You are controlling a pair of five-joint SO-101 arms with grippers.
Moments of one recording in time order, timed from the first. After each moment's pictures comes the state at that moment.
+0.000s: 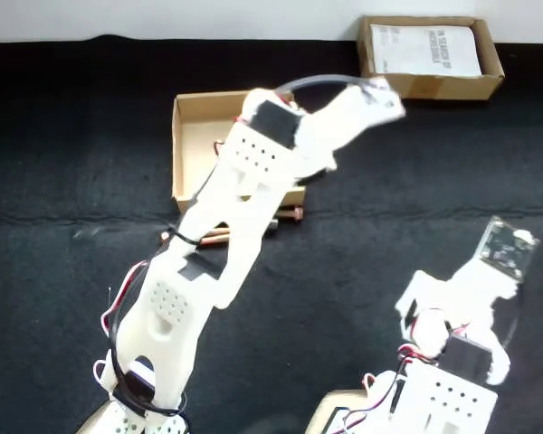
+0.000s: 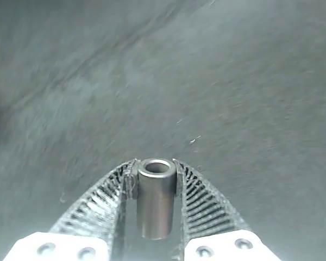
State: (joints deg) left arm 26.4 42.2 -71.0 100.8 -25.9; right arm 14.4 -75.5 65.9 70.7 -7.6
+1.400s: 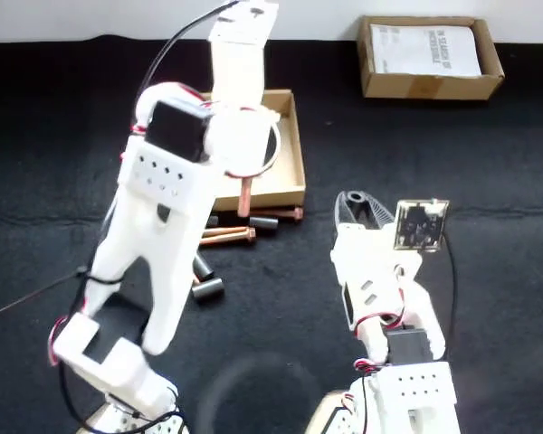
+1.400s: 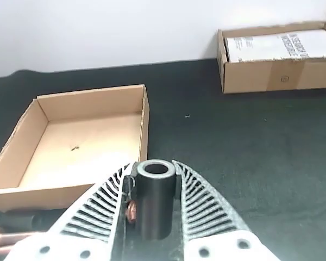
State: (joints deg) left arm 20.0 4.9 -39.5 101.1 18.3; right arm -13.8 -75.5 82.9 15.0 -7.6
